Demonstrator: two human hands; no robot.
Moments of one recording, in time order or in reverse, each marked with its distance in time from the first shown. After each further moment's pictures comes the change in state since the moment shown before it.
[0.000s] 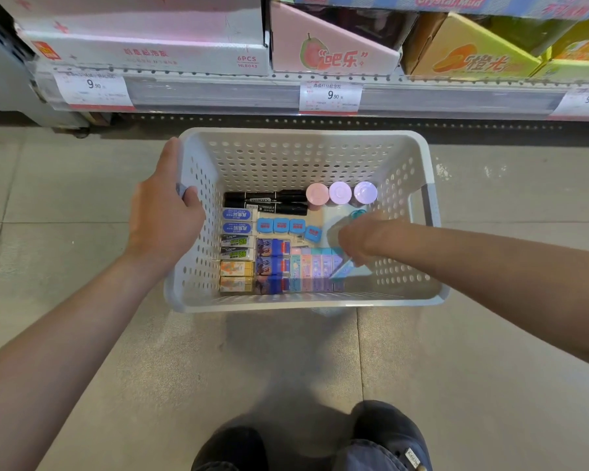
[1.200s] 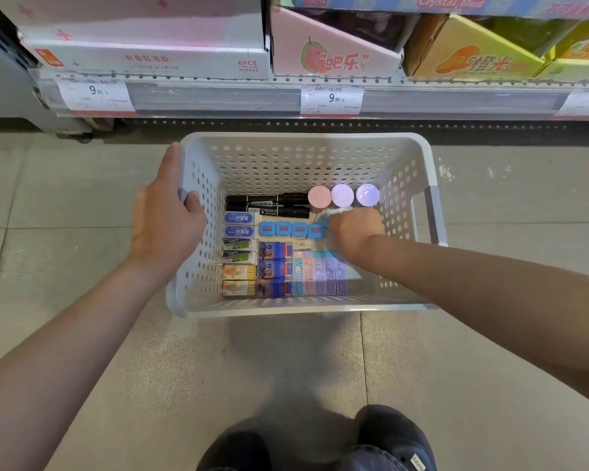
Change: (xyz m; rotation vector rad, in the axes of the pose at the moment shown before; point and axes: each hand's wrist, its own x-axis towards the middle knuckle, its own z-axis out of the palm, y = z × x) left_hand 0.000 0.002 -0.002 0.008 -0.005 -0.025; right_hand 0.012 -0.011 0.008 0.080 0.434 0.213
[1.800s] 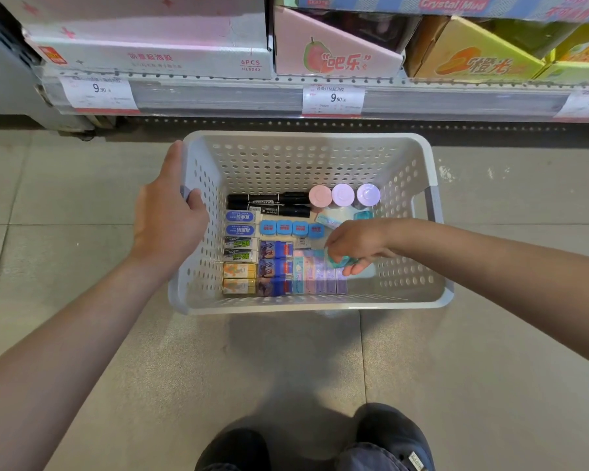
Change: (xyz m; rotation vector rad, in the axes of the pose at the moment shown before) left_hand 0.001 -0.001 0.001 -0.003 0.008 -0.014; right_hand -0.022 0.014 -0.027 1.161 -0.613 0.096
